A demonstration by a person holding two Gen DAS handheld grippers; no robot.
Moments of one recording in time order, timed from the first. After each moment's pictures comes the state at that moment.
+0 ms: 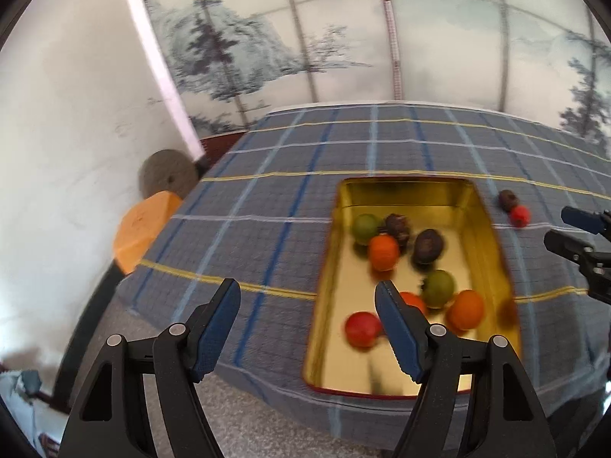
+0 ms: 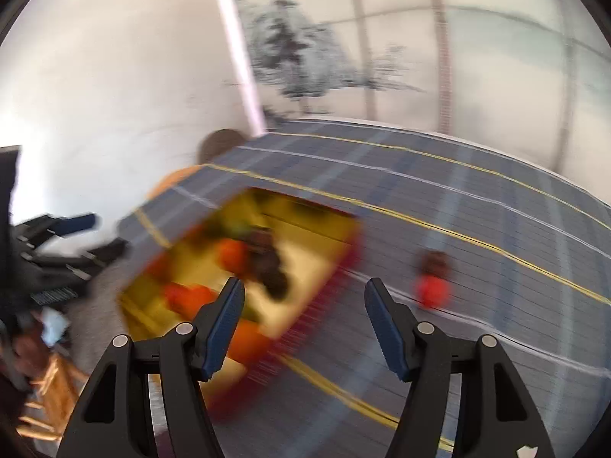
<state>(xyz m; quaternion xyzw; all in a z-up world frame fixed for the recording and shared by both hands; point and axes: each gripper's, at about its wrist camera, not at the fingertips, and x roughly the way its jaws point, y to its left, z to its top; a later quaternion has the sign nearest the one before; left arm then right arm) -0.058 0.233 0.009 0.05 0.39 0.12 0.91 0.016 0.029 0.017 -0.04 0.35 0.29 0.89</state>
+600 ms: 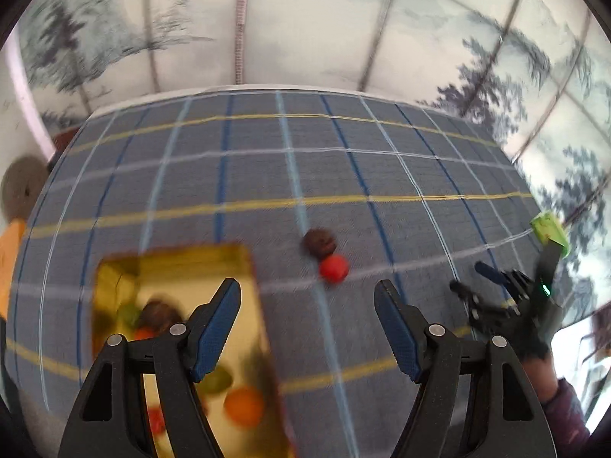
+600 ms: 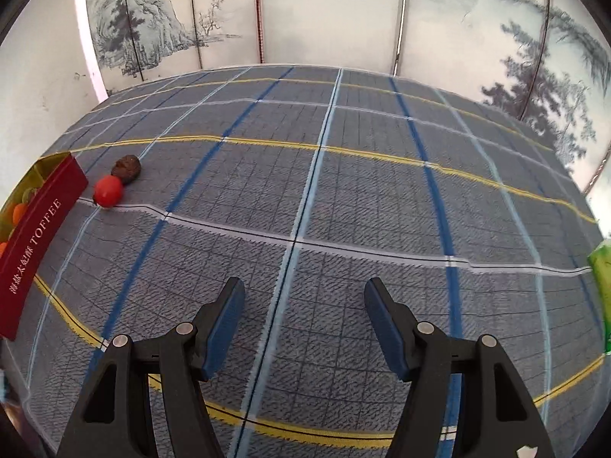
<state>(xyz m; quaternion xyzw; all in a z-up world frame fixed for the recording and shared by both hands) 0.092 0.091 0.034 0.01 0.48 -0.14 0.87 0.043 -0.166 -0.048 -0.03 0.43 0.05 0.90</state>
